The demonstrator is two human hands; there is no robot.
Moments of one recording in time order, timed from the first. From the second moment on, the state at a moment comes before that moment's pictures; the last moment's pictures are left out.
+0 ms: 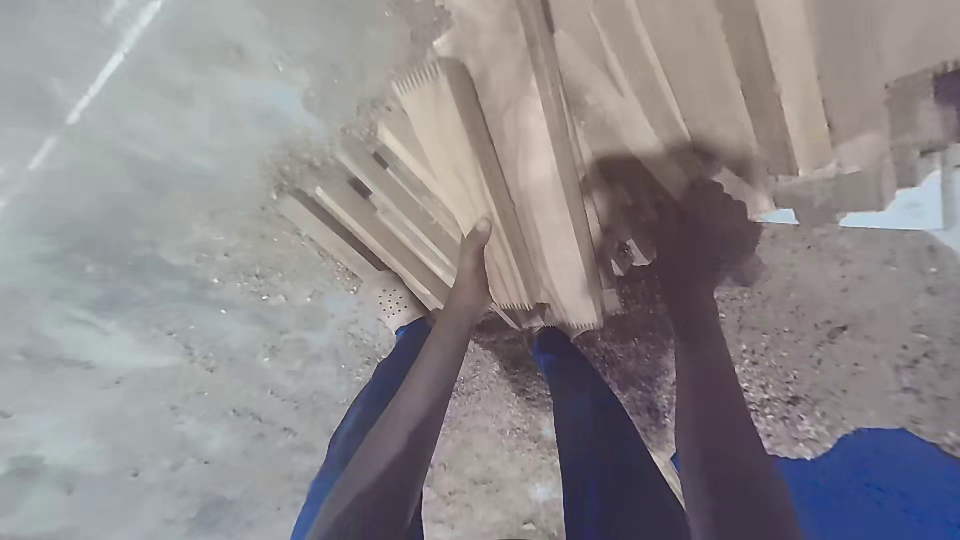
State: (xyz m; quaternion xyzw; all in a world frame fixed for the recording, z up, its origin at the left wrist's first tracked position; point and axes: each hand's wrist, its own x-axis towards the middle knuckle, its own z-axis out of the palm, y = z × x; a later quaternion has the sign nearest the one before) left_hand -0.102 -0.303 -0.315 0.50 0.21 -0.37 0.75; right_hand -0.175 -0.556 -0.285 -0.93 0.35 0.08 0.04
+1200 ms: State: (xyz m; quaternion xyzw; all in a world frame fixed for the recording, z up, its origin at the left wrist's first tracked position) left_hand -0.087 -0.311 -0.323 0.40 0.42 -0.36 0.73; right_hand -0.068 -0.546 -0.344 -0.86 0.36 0.13 0.34
